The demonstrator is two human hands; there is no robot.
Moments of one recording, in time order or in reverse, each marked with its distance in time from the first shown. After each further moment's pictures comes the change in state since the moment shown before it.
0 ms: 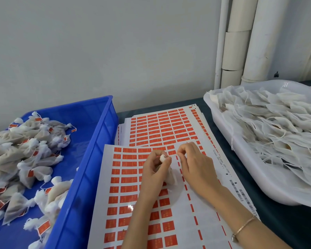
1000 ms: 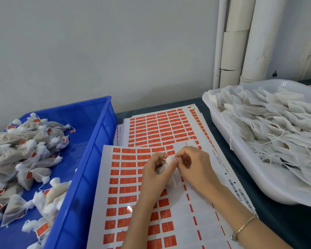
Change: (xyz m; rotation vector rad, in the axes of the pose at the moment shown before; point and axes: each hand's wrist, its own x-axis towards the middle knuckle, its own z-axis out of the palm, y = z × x) left_hand 0.001 -0.003 0.003 0.103 0.018 0.022; right_hand 0.001 0.004 0.001 0.241 0.034 0.019
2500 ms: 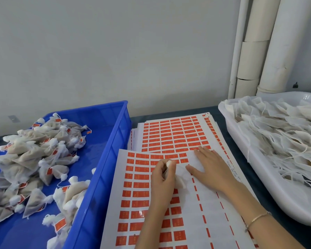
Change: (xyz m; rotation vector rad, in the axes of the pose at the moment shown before) left_hand -0.001 -0.001 -0.004 0.002 0.188 -0.142; right_hand 0.033 0.041 0.010 -0.523 -0.398 0.150
